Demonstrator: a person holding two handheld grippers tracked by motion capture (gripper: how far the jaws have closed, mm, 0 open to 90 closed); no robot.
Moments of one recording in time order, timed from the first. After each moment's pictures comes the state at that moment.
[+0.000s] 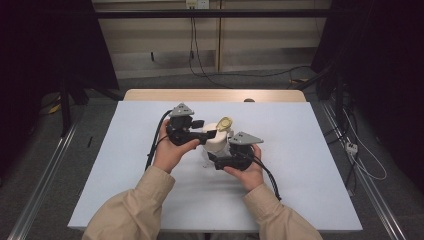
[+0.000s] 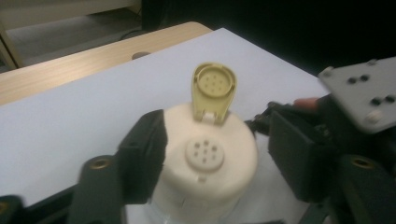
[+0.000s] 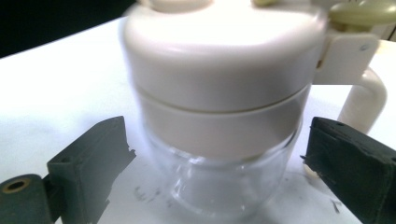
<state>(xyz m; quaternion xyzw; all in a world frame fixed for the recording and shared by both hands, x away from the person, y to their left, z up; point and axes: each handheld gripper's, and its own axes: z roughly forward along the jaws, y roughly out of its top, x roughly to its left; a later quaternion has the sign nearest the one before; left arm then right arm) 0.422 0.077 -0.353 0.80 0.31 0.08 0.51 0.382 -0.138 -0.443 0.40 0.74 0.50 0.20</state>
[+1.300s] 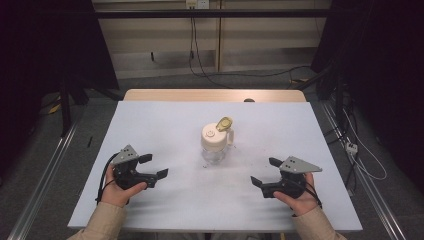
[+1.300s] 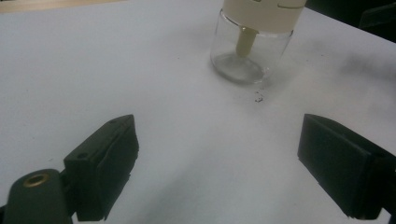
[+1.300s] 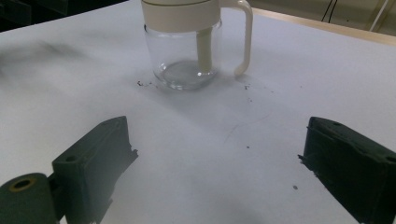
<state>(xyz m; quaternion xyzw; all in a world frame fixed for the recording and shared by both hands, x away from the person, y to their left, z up) 0.359 0.211 -0.426 0.79 0.34 0.10 0.50 0.293 -0.249 -0.437 0.39 0.75 0.49 0.21</state>
